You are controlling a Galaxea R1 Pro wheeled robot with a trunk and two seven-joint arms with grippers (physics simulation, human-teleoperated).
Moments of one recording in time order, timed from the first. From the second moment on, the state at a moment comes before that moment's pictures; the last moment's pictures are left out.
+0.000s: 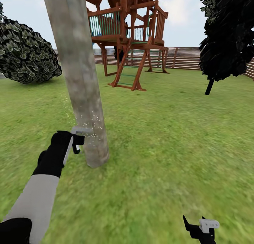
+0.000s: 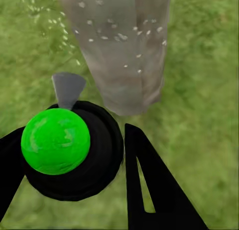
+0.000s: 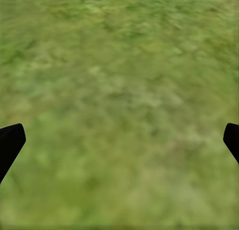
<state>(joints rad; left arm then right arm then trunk) -0.89 0.04 0.04 -1.14 -0.20 1.00 -0.08 -0.38 -0.11 -0.83 -0.23 0.59 -0.65 0.27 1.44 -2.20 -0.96</state>
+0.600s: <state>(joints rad) -0.95 0.09 0.04 -1.20 -0.17 1.02 -0.09 -0.38 -0.11 -0.83 -0.23 0.59 -0.65 0.27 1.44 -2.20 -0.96</state>
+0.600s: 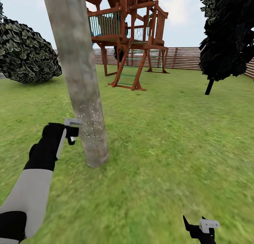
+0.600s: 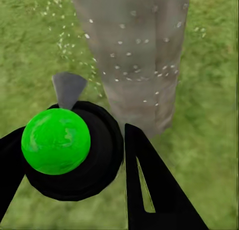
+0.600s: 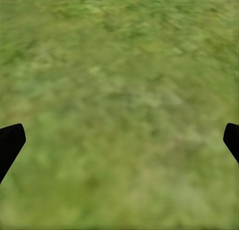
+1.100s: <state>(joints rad) -0.94 0.14 0.04 -1.23 -0.18 1.02 -0.09 -0.38 -0.11 -0.83 -0.23 0.59 -0.65 0.27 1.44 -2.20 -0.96</state>
